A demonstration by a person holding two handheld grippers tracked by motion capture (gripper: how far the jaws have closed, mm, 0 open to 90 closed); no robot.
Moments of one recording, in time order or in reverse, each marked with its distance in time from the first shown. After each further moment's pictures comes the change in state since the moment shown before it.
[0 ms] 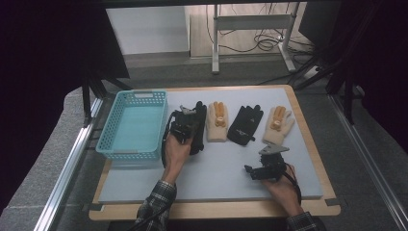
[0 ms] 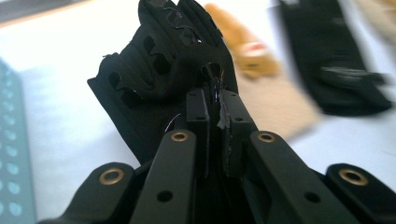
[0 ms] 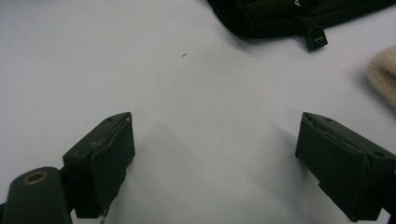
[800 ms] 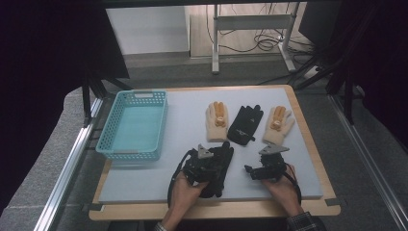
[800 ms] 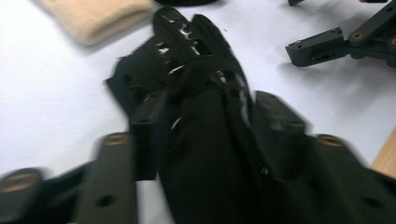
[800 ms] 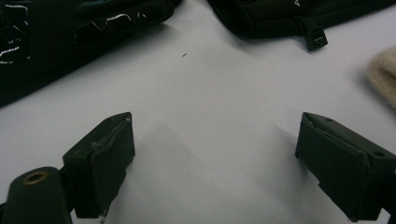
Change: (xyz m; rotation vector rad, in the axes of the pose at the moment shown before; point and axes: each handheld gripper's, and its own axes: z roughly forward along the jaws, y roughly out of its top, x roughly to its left) left arm -0.076 -0.080 -0.030 0.065 -0.210 0.108; right arm 0.000 0.000 0.000 0.000 0.000 -0.002
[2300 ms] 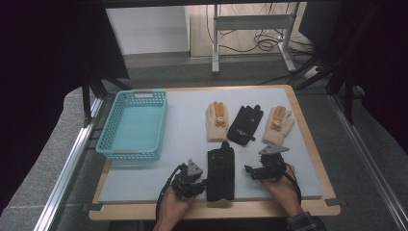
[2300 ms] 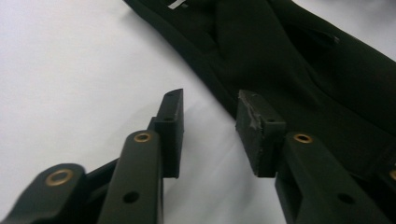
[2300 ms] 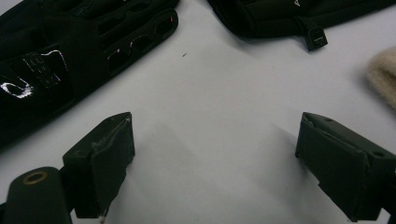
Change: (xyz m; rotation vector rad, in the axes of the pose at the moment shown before) left arm 0.006 -0.050 -0.006 0.046 0.028 0.029; right arm 0.000 0.000 0.000 0.000 0.000 -0.002
